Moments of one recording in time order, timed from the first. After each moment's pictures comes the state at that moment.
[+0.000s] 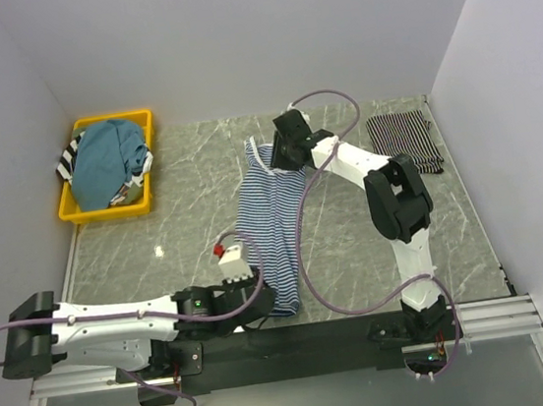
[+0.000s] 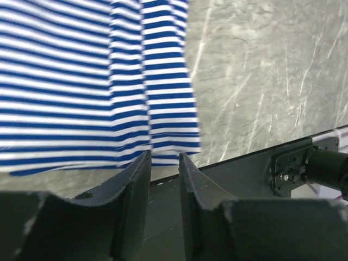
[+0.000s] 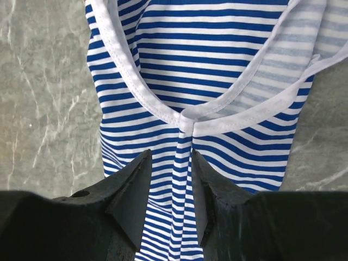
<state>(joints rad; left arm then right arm) -1.45 1.08 0.63 -0.44 -0.63 -1.37 0.50 2.11 1.67 -0.39 0.08 0.66</state>
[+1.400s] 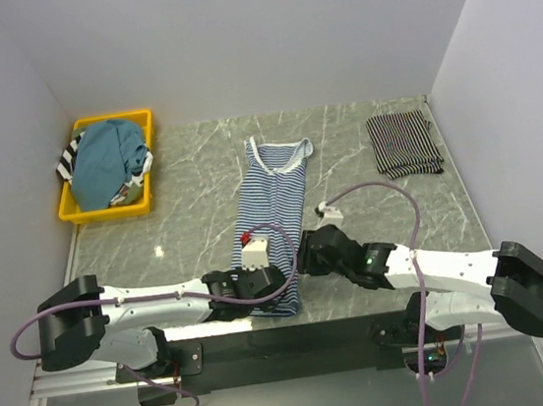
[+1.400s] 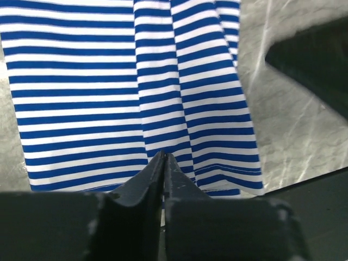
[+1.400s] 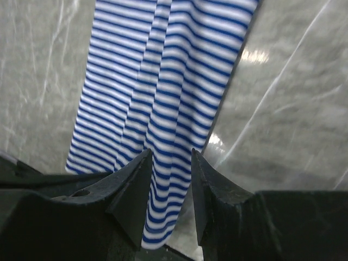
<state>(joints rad) -1.30 1.35 0.72 -0.40 -0.51 -1.04 0.95 1.14 0.52 -0.08 0.24 0.92</state>
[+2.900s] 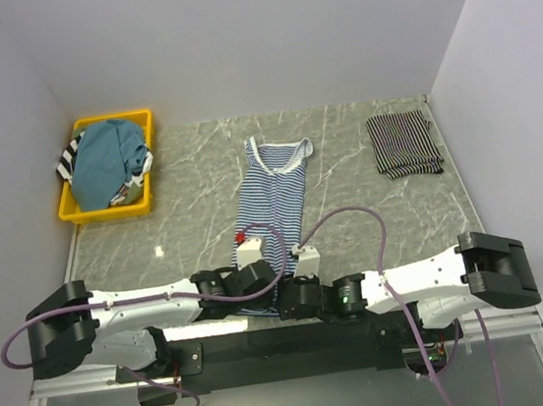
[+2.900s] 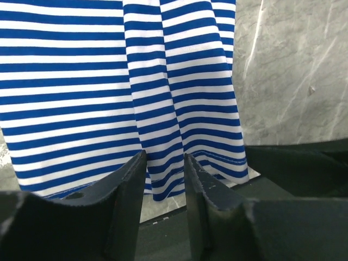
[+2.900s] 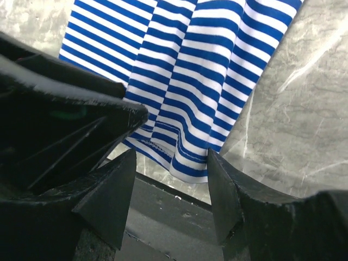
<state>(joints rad) -1.24 1.27 0.64 -0.33 -0.36 -1.00 1.42 1.32 0.60 -0.20 0.50 1.16</state>
